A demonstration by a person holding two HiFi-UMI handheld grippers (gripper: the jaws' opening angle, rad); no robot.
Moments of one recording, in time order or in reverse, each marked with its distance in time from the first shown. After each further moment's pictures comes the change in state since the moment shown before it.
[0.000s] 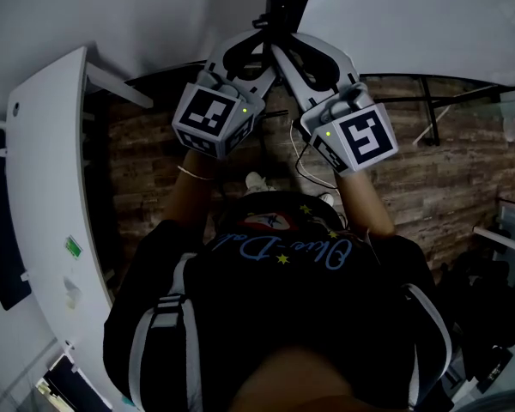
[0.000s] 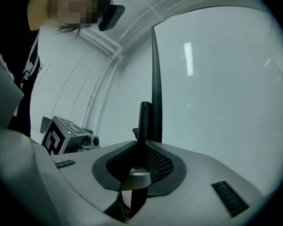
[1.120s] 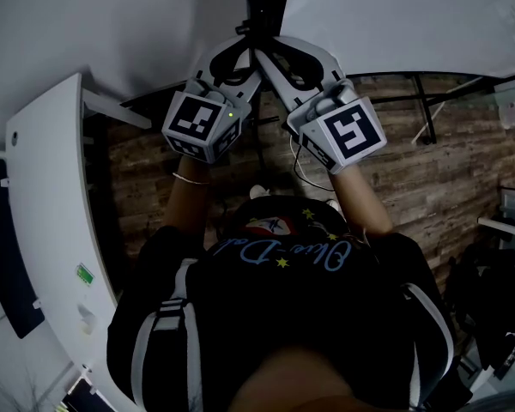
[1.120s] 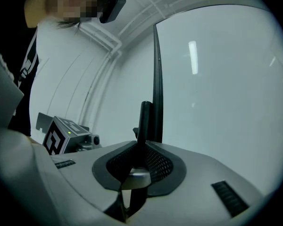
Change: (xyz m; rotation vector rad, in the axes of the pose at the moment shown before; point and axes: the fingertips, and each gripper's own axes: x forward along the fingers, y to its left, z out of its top) left arm 0.009 0.029 0.005 0.013 -0.016 -0.038; right arm 0.030 -0.010 -0.003 -0.019 0.024 -0.022
